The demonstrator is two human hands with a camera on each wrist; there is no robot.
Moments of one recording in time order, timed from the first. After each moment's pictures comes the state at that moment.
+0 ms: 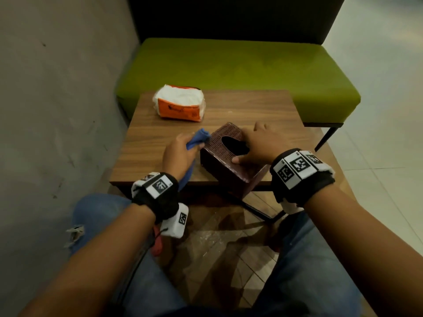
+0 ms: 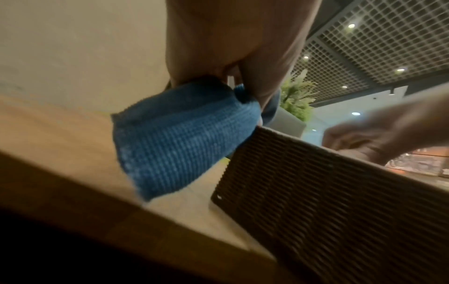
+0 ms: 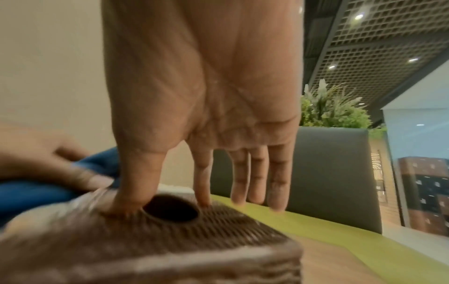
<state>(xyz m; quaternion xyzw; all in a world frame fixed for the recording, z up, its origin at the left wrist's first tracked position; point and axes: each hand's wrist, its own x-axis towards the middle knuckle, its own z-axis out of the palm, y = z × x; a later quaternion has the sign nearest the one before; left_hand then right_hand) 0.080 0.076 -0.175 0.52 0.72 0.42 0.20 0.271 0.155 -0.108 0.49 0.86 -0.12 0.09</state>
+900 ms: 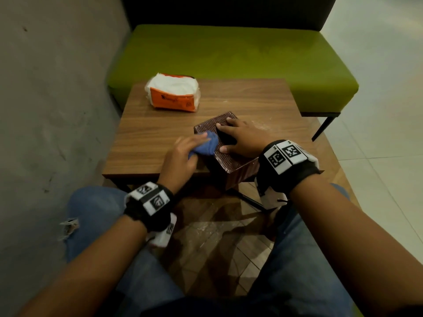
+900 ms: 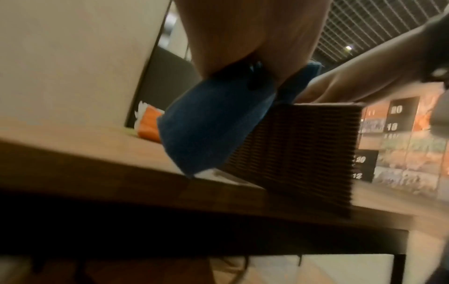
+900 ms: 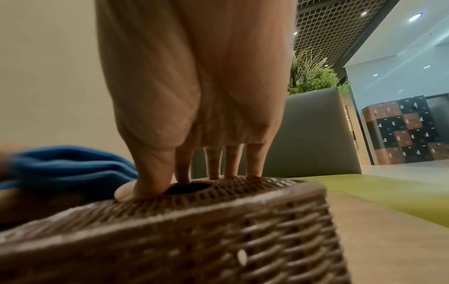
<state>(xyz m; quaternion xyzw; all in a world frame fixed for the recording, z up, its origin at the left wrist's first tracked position) 0.094 0.048 -0.191 0.63 0.64 0.42 0.13 0.257 0.157 -0.121 0.42 0.88 -0.21 0.11</state>
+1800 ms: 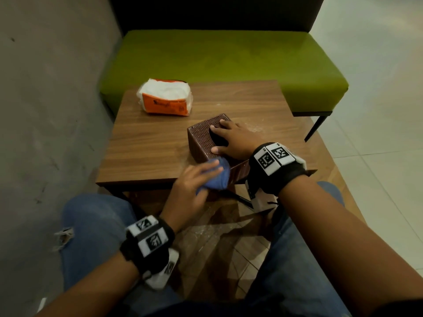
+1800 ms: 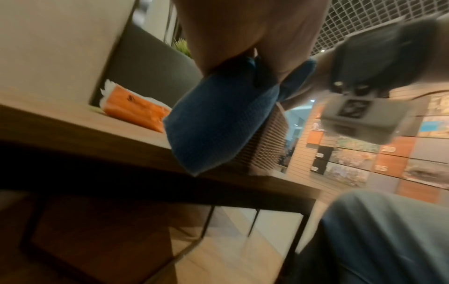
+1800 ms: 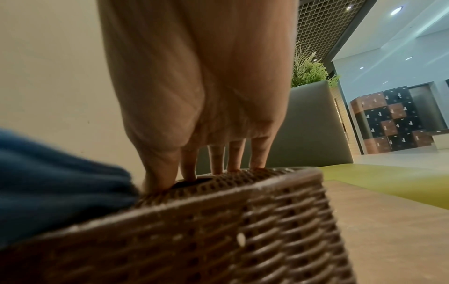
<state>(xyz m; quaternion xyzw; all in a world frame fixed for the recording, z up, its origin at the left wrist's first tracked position) 0.135 0.003 -0.198 0.70 0.57 0.40 0.16 0.255 0.158 -0.124 0.43 0.88 -0.20 0.10</state>
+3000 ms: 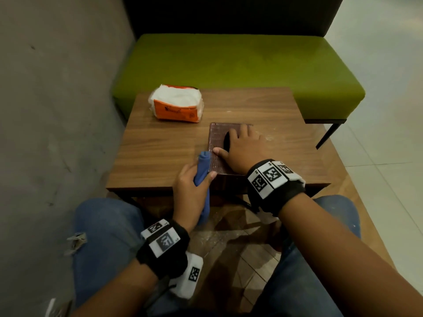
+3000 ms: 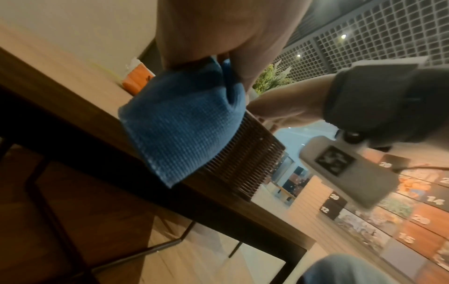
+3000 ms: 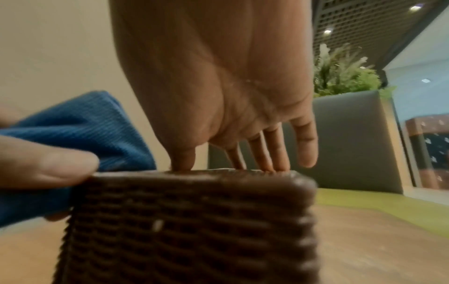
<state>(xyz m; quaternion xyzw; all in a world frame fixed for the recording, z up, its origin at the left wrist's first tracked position) 0.142 0.024 -0.184 0.45 0.68 0.53 0.22 0.234 0.146 -0.129 0.53 0.84 -0.07 0.07</state>
